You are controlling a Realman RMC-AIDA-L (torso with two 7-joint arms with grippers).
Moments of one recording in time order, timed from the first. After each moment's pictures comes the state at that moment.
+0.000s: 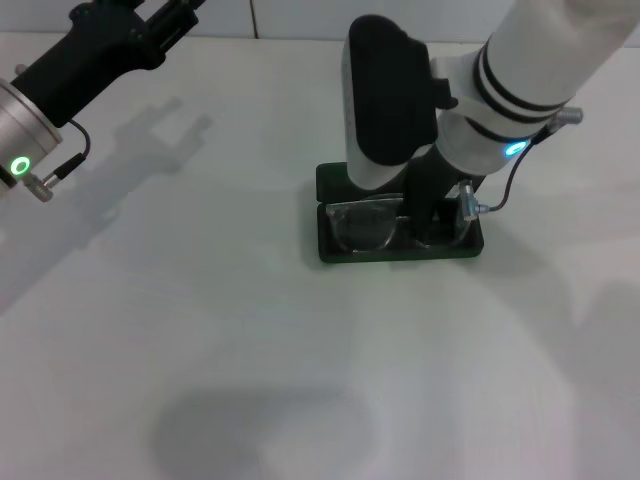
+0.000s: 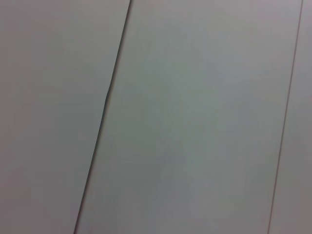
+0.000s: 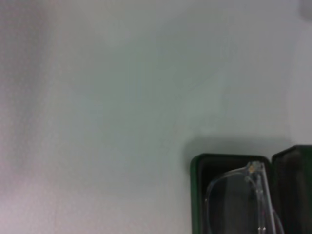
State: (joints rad) left arm -0.51 -2.08 0.81 0.45 1.19 1.31 -1.07; right arm 1.05 2.03 -1.83 -1.05 -2.45 -1.33 2.22
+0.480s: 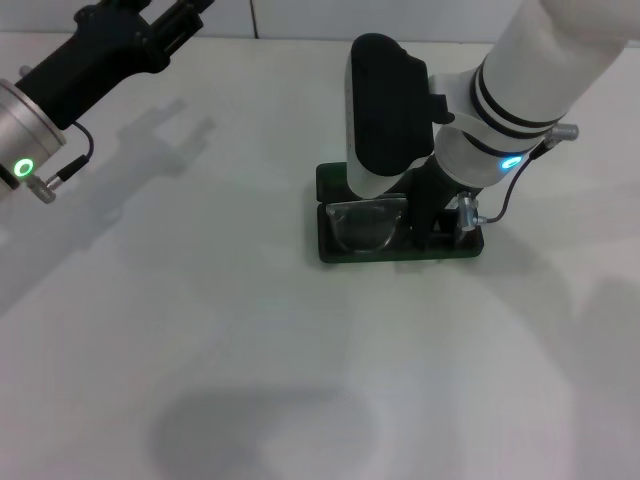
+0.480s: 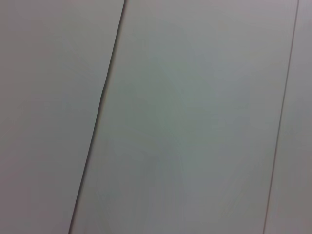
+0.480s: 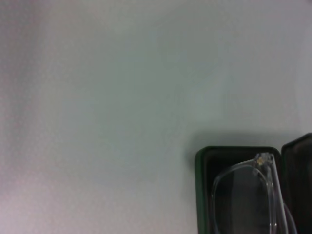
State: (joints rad) left arm -0.51 -2.08 0.81 0.45 1.20 1.31 -1.07; right arm 1.06 2.03 -1.87 -0.97 -2.43 -1.27 2.24
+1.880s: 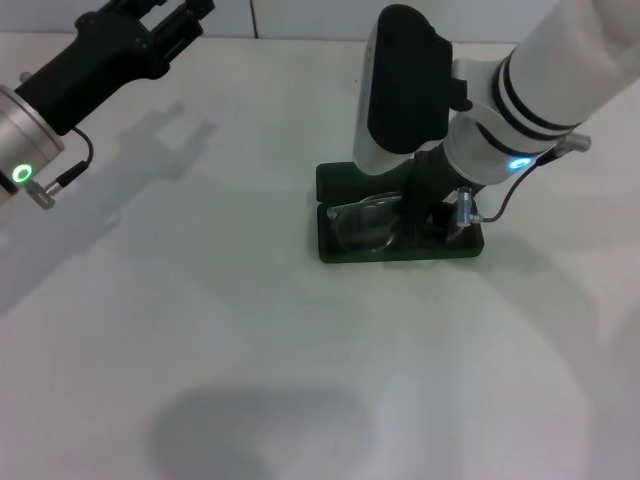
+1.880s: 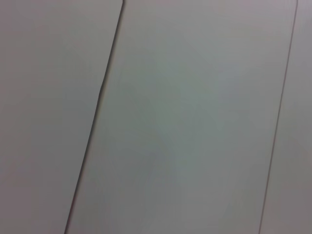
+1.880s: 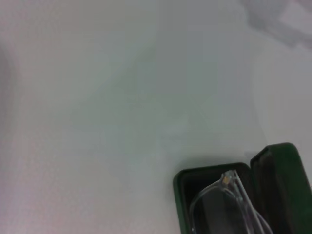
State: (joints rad) left arm -0.50 -2.08 0.83 0.45 1.20 1.32 -1.09; right arm 0.94 2.03 -1.81 -1.13 -2.46 -1.27 2.33
